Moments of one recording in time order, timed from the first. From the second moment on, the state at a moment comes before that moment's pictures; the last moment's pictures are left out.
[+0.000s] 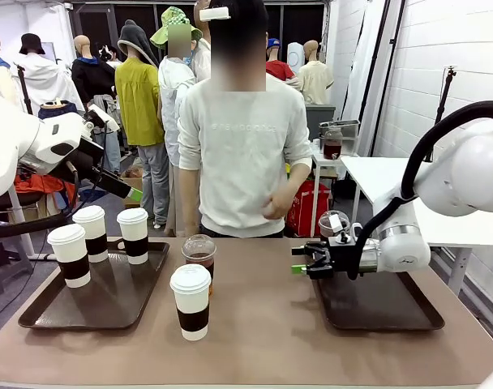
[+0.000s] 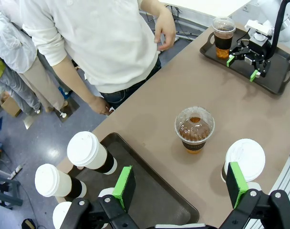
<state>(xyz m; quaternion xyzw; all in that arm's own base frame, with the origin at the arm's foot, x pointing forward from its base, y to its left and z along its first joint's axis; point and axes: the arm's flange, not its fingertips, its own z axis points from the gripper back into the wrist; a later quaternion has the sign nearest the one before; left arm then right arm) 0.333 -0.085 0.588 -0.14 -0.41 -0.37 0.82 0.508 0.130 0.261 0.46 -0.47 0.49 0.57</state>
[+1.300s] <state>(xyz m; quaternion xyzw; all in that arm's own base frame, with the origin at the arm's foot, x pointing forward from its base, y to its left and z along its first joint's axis) 0.333 -0.085 0.588 -0.14 -0.41 -0.37 0.82 0.527 0.191 0.256 0.46 -0.45 0.51 0.57</state>
